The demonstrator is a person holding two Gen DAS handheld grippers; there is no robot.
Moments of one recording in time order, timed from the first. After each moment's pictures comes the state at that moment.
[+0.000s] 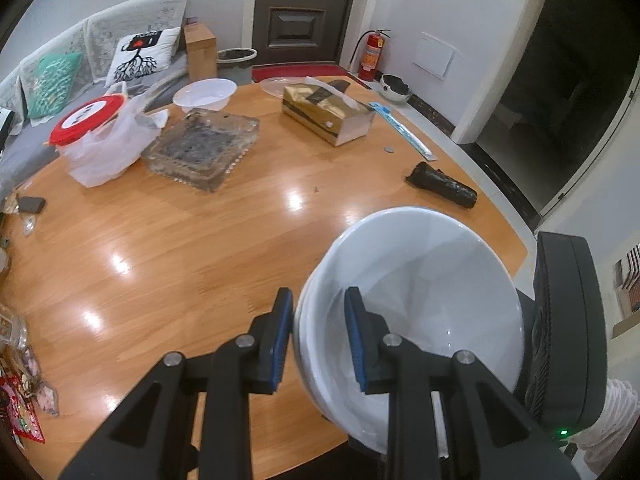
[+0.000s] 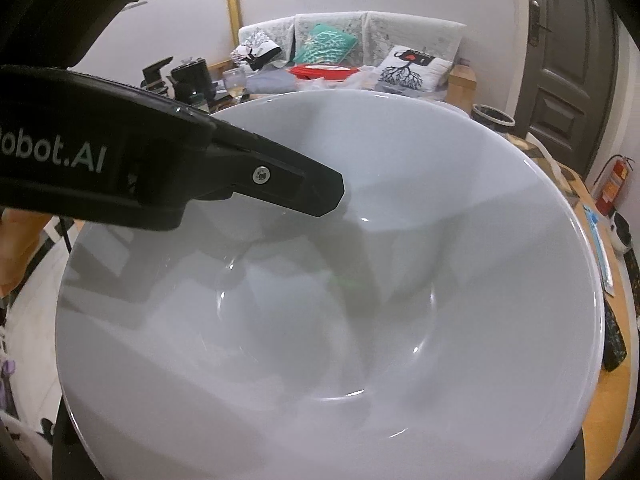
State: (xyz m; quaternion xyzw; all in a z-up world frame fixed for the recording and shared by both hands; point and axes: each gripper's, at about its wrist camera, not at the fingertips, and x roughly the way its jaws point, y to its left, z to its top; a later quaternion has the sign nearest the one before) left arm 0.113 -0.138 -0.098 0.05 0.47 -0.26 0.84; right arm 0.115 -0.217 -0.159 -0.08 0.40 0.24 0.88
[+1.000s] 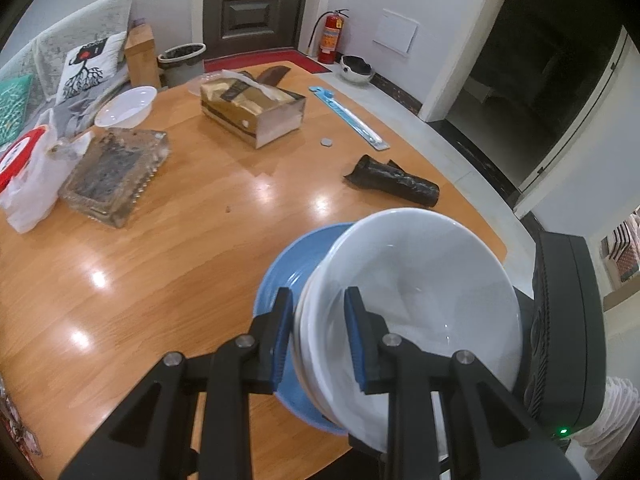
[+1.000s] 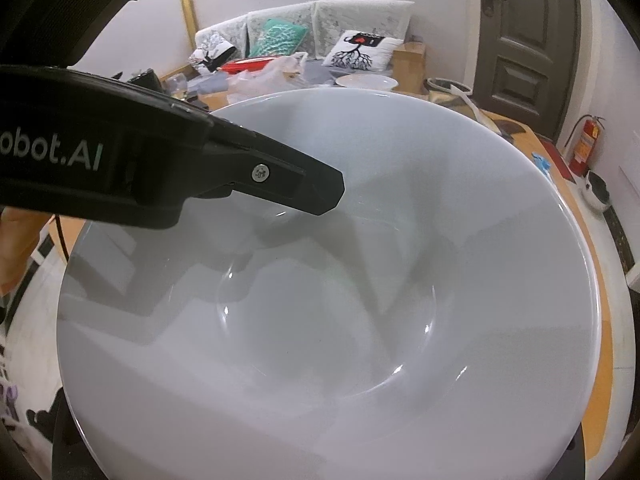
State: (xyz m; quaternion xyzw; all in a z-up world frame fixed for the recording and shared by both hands) left arm 0.137 -0.245 -0.115 0.08 0.49 -0.32 0.81; right arm 0.107 -0.317 -0.169 -0.04 0.43 0.19 0.88
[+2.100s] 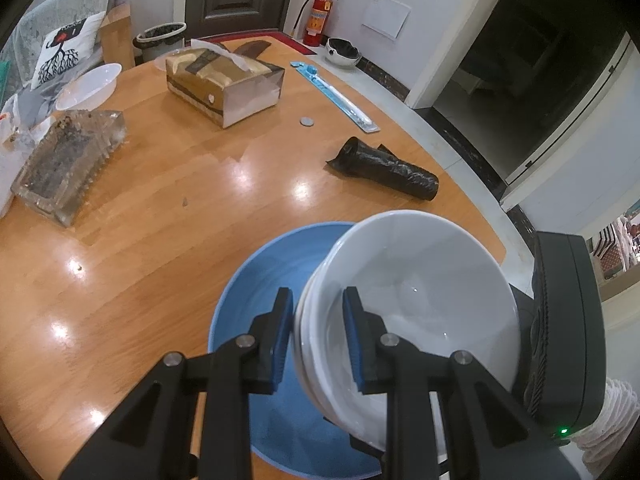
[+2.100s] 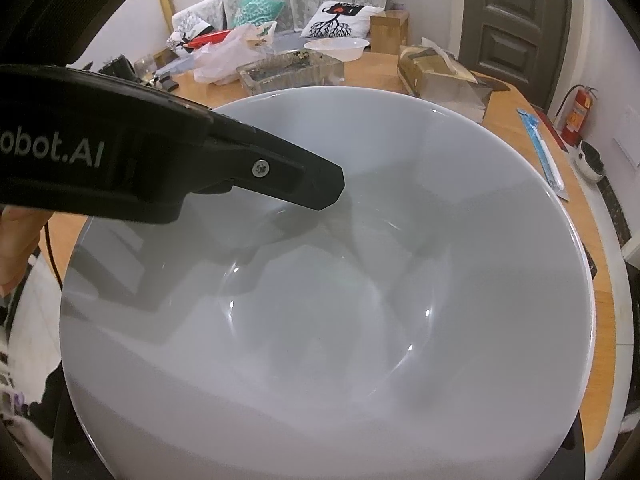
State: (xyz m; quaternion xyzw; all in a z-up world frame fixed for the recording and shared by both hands) left arm 0.166 -0.276 -0.157 0.06 0.52 -0.34 0.78; right arm 0.118 -0.342 -0.193 -0.04 0.48 0.16 0.86
